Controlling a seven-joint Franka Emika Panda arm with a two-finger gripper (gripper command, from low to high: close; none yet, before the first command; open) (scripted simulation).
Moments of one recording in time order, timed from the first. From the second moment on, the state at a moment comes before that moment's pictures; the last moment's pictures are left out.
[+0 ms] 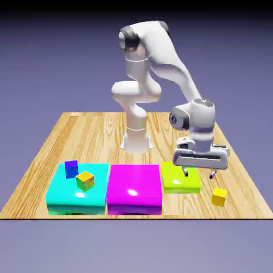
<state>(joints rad) -0.05 0.34 0.54 -2.23 -0.34 2.57 1.82</state>
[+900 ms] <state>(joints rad) -0.29 0.38 0.44 -2.11 -0.24 2.29 1.87</state>
